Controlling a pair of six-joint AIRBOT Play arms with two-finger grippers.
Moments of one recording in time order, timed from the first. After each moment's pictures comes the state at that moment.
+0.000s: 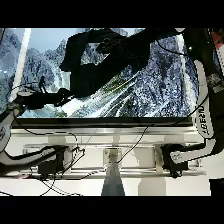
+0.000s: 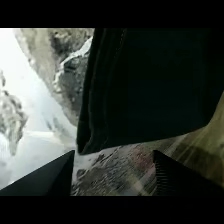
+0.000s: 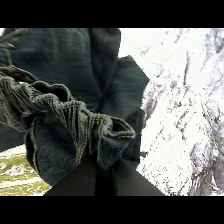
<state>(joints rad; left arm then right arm) 0.28 -1.38 0.61 0.49 -0.91 -0.98 0.25 -1.60 1.88 -1.52 1.13 1.40</state>
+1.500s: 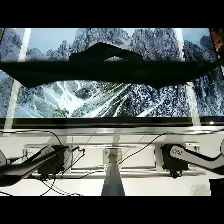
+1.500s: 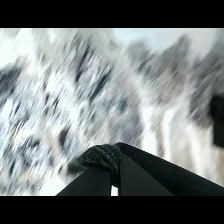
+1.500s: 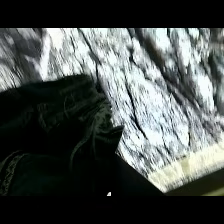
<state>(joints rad) 0.66 -1.16 1.16 1.09 -0.93 -1.21 -0.44 -1.26 1.52 -1.54 1.40 1.69</state>
